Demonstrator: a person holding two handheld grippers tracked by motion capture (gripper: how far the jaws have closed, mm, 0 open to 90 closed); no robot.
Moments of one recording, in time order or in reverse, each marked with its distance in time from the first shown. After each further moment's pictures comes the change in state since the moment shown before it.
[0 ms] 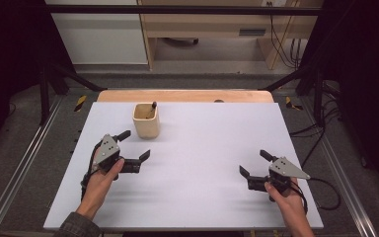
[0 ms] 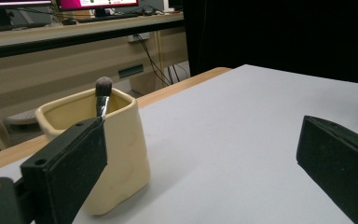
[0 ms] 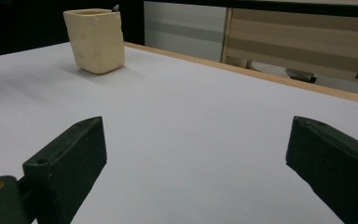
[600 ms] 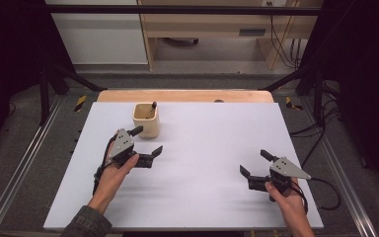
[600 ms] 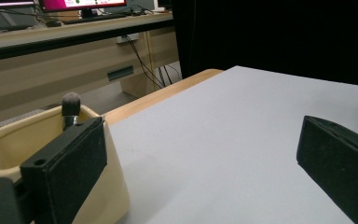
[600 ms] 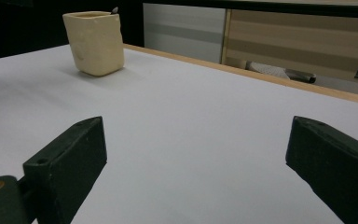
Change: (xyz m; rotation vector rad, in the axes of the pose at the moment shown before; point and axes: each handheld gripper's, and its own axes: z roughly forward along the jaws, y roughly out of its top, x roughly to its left) left arm -0.011 0.009 0.033 0.004 -0.037 0.019; right arm 0.000 0.000 -0.001 -0.002 -0.003 0.010
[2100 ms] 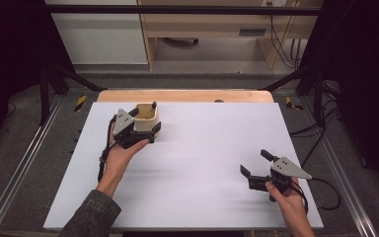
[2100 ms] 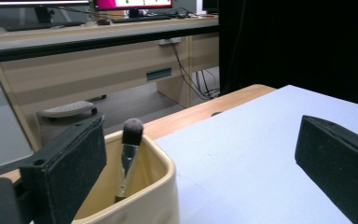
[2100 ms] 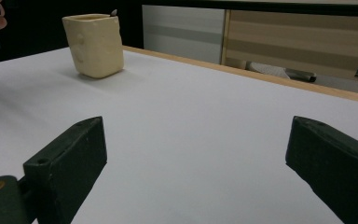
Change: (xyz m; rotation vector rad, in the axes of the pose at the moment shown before) left arm 0.033 0.024 0.036 0.000 0.161 -0.064; right arm -0.001 0.000 -0.001 -0.006 -0.001 0.013
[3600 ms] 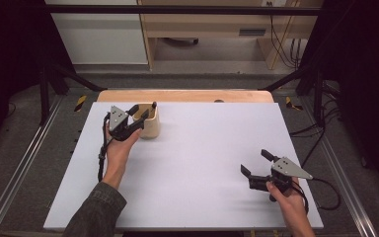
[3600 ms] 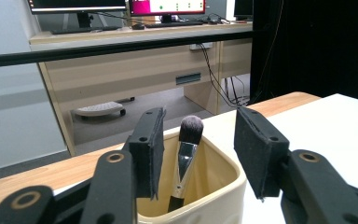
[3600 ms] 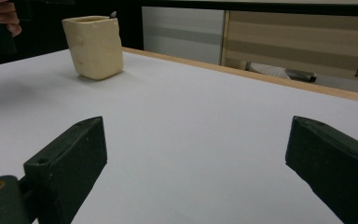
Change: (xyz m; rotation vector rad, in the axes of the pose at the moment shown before) left arm 0.029 -0.012 0.008 -0.029 0.129 -0.027; right arm -0.001 0.000 -0.001 -0.005 0.001 0.007
